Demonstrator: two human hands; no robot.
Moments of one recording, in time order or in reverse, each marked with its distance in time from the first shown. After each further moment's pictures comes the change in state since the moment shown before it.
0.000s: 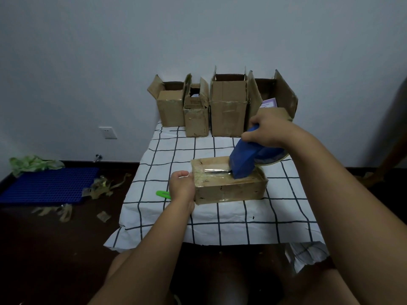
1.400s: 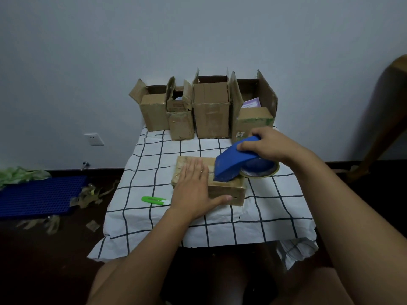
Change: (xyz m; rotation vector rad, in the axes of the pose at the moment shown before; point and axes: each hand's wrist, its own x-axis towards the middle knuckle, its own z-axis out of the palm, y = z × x) left_hand -0.015 -0.014 0.026 1.507 -0.339 1.064; right_hand -0.047 0.030 0.002 0.450 -0.089 0.141
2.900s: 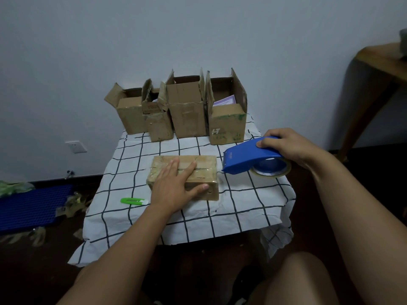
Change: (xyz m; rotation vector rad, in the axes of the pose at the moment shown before) left_hand 0.004 0.011 0.006 -0.052 0.009 -0.071; right_hand -0.041 0.106 -0.053 0.210 0.110 0.047
